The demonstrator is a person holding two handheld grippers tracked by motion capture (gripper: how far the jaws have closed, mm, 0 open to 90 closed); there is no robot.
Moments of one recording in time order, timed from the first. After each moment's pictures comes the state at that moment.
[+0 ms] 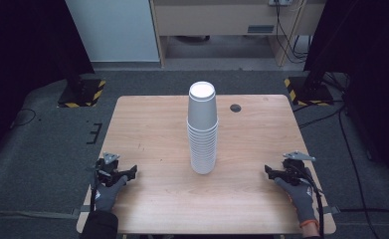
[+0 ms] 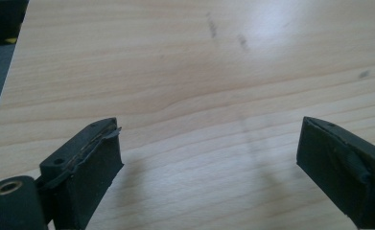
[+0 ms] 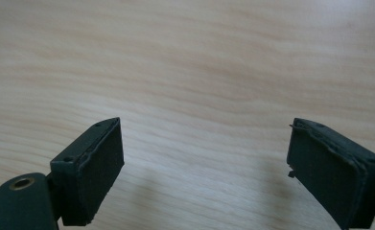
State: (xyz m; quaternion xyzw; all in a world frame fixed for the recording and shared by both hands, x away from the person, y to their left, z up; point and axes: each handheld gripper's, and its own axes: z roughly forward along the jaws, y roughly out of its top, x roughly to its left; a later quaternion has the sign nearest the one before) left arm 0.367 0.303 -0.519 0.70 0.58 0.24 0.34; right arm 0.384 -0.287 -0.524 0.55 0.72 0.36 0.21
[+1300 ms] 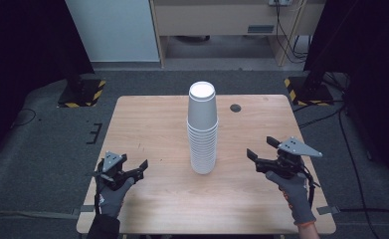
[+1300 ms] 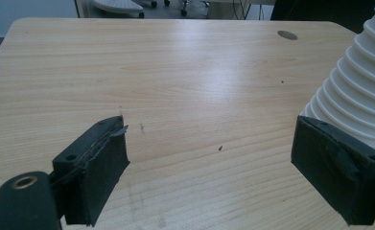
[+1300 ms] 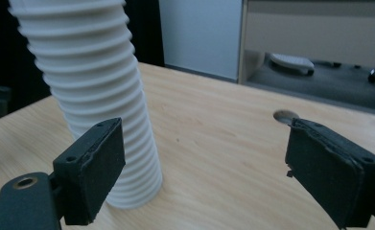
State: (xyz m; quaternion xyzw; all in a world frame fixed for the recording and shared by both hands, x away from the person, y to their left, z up) left arm 0.340 0.265 -0.475 0.67 0.52 0.25 0.46; right arm 0.353 -0.221 -0.406 0.39 0.70 0.54 0.25
